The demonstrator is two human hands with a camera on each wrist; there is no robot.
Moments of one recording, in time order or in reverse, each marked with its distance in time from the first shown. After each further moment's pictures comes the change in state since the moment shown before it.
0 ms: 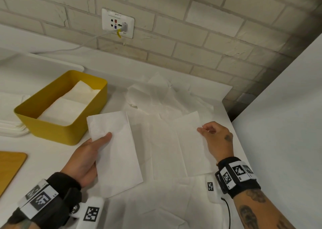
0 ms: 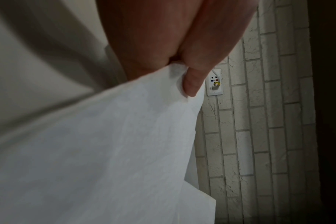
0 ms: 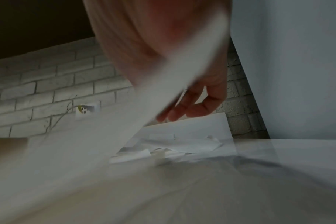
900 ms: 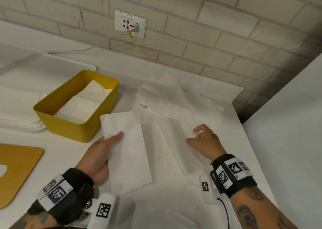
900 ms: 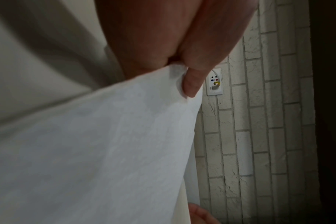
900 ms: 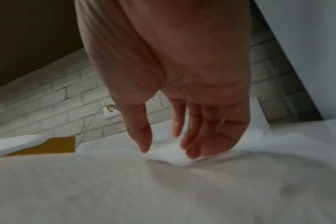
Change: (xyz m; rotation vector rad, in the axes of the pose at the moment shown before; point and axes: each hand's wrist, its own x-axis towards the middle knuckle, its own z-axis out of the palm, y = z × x) left_hand 0.001 0.000 -0.002 -0.027 -0.042 -0.051; right_hand -0.010 -0.032 0.034 -0.148 -0.402 0.183
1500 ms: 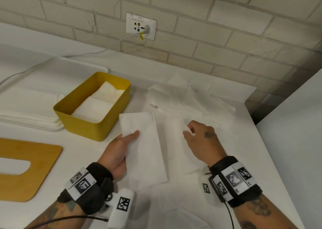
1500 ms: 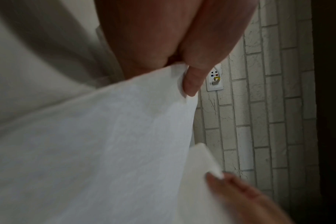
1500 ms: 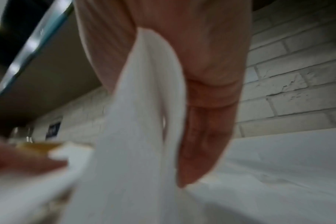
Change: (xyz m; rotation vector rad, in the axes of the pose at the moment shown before) left_hand 0.004 -0.002 0.009 0.006 -0.020 -0.002; right_hand -0.040 -0.050 0.021 -0.236 0.040 -0.332
